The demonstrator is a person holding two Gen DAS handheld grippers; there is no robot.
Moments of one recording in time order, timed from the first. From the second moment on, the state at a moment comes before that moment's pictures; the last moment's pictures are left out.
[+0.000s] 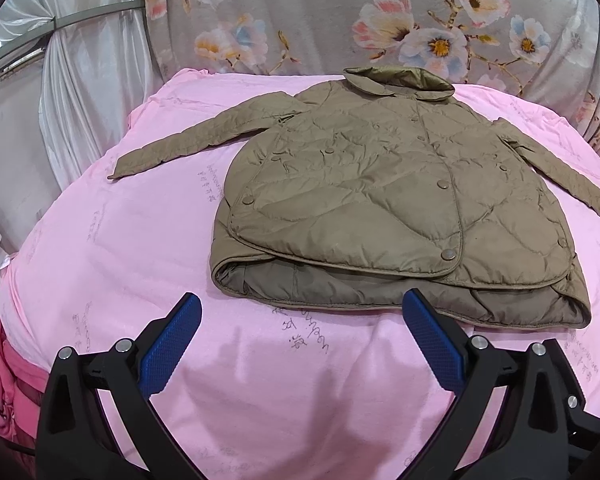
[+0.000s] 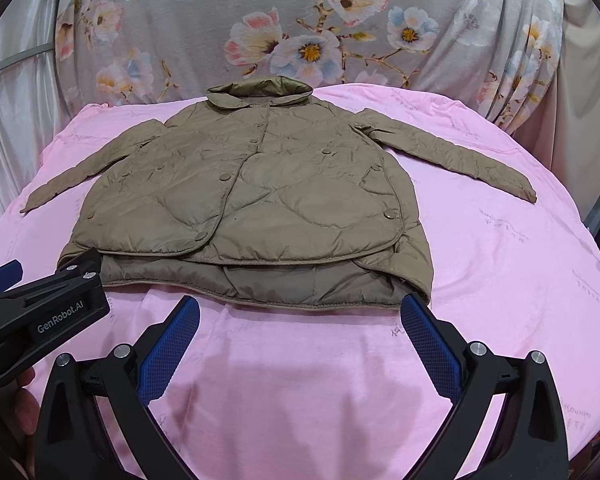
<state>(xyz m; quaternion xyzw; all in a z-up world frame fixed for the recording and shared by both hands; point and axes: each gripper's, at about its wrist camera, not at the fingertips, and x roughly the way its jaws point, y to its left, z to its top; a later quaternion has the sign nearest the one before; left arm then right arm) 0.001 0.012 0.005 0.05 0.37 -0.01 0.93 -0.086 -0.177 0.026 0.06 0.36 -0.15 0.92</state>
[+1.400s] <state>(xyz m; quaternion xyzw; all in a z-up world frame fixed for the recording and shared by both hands) -0.005 0.010 -0.005 0.05 0.37 -0.01 0.93 -0.087 -0.173 0.023 0.06 0.36 -0.15 0.92</state>
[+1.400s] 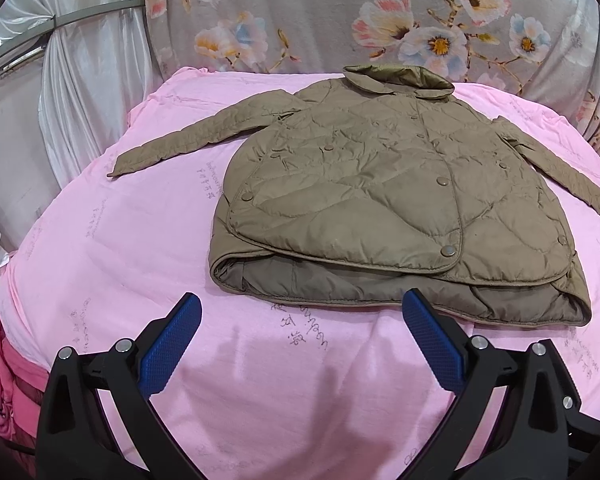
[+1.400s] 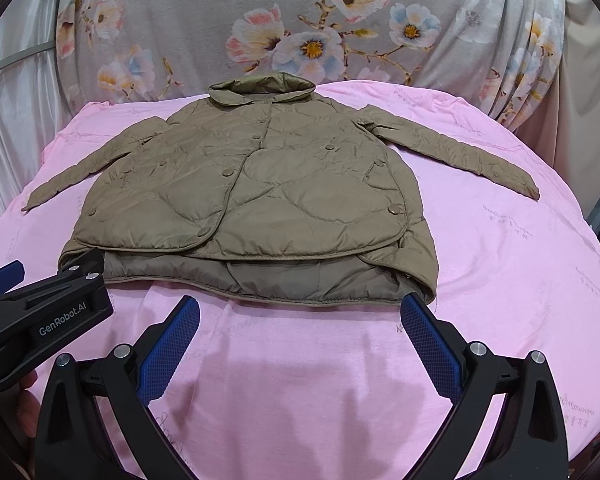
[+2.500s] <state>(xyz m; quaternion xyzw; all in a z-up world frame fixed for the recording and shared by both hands) 0.001 0.010 -0.009 0.05 0.37 -0.01 0.93 -0.082 -0.174 0.012 0.07 0.38 -0.15 0.91</state>
